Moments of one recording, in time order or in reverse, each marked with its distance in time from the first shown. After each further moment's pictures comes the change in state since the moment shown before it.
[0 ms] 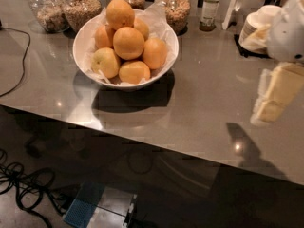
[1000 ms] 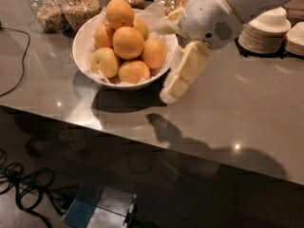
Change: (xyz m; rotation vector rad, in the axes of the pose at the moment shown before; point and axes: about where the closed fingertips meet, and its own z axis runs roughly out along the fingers) arm -0.175 0.000 0.025 -0.159 -0.506 -0.179
